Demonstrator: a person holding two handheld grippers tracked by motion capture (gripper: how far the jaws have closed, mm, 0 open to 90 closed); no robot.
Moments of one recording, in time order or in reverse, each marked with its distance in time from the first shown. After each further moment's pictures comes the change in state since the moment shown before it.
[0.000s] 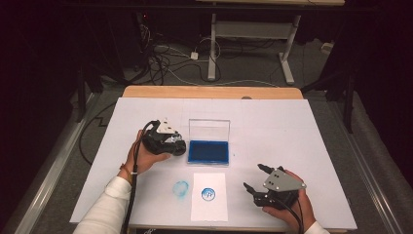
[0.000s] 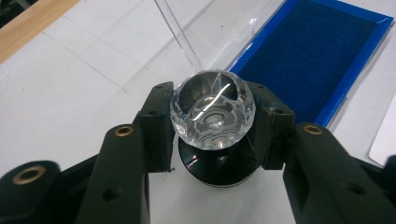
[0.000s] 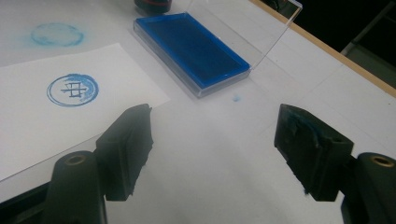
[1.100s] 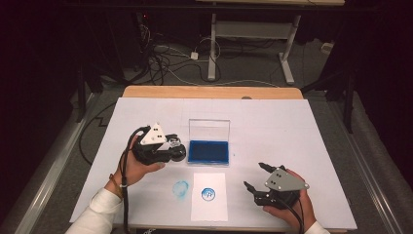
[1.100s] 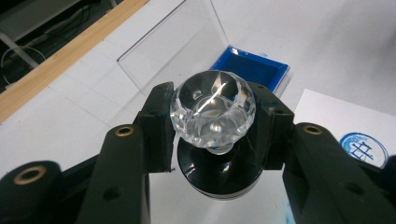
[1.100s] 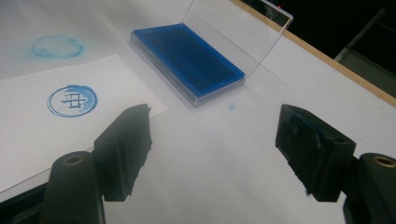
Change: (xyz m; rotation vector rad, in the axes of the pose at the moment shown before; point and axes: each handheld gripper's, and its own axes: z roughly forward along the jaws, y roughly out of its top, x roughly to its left) left arm -0.033 0.003 -0.060 -0.152 -0.036 0.060; right arm -0.001 0.003 -0.003 -0.029 -0.010 0.012
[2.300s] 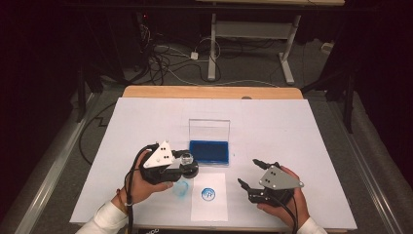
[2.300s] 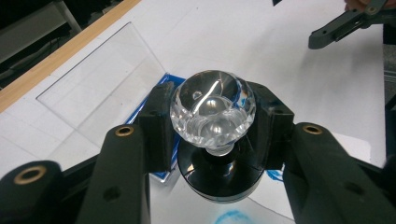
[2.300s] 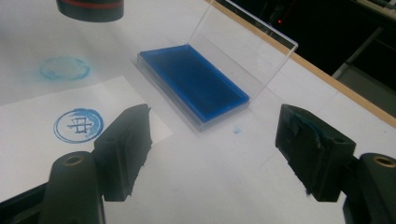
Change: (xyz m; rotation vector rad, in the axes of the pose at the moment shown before) left arm -0.053 0.000 -0.009 -0.109 -0.100 0.069; right arm 0.006 0.014 0.005 -0.043 0.000 -0.020
